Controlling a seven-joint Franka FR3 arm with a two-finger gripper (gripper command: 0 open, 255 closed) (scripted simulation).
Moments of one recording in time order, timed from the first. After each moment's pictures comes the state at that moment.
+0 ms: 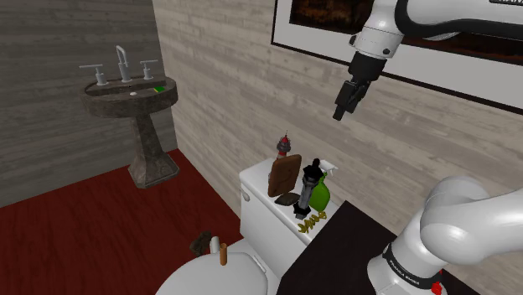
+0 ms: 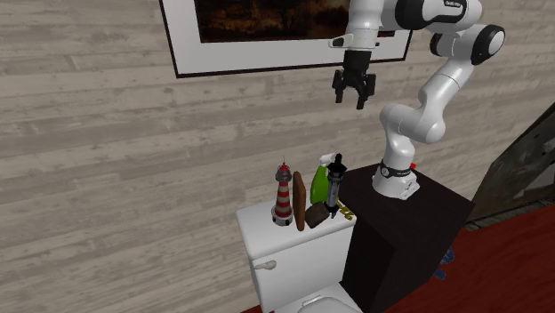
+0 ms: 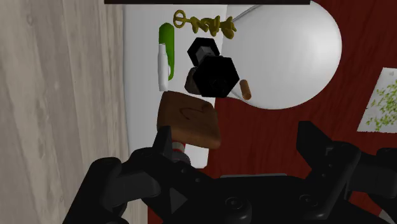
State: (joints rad) arm -0.02 -0.79 -0.06 -2.34 0.04 1.63 -0.10
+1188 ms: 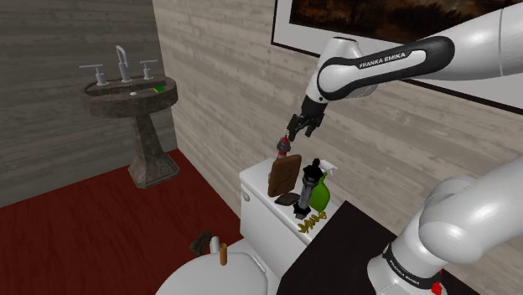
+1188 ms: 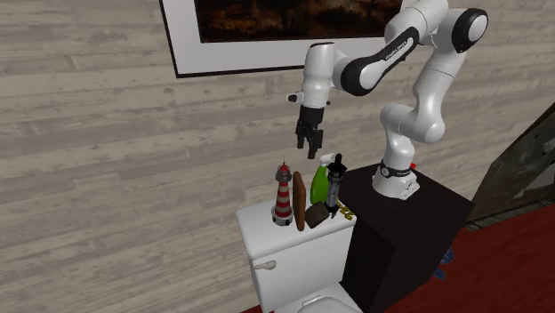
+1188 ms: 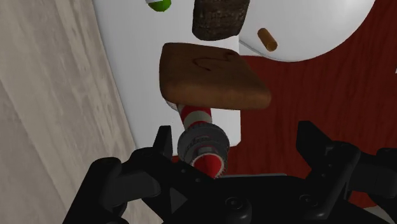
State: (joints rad) arm -0.05 -0.37 -0.08 -2.46 0.10 2.23 -0.03
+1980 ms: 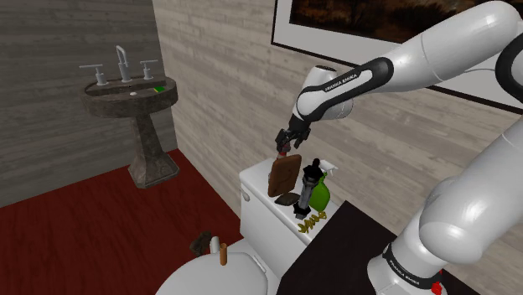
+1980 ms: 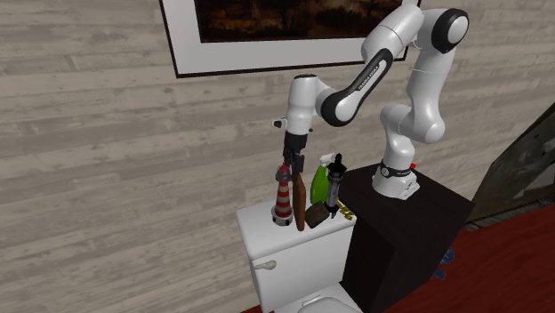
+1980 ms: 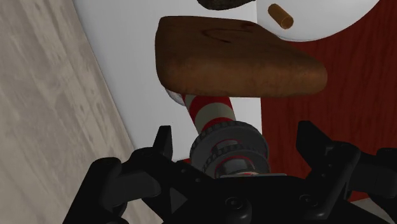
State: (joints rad) arm -0.05 -0.11 -0.10 -2.44 0.17 2.49 -0.05
